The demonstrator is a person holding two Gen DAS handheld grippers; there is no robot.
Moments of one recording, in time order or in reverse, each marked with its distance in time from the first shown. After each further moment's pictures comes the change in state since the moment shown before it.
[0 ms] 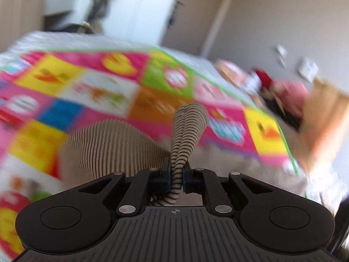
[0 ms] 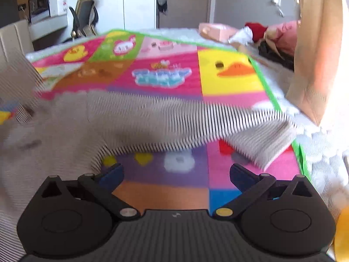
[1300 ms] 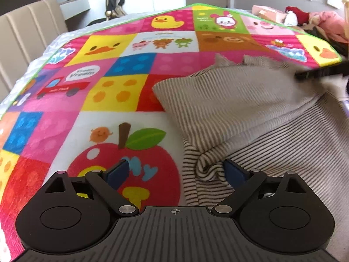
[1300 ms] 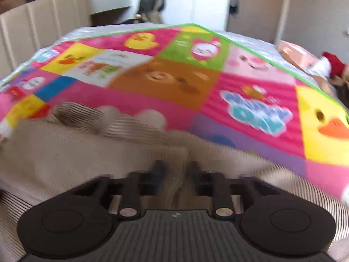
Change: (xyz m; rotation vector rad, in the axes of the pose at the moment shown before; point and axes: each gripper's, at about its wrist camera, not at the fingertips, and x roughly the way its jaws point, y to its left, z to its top) left arm -0.021 0.101 -0.068 0.188 0.152 0.314; right arm 0.082 0.094 0.077 -0.242 0.034 0.227
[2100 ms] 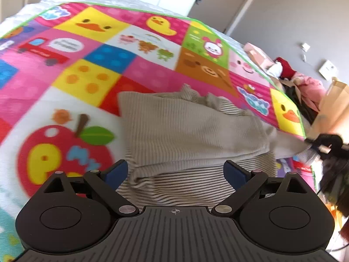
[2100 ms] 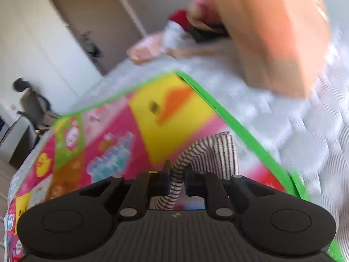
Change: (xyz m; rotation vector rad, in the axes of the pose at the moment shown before) left arm -0.028 0.012 0.020 -0.380 0.007 -0.269; right arm -0.072 -0.210 -0.042 0.823 -0.194 -0.194
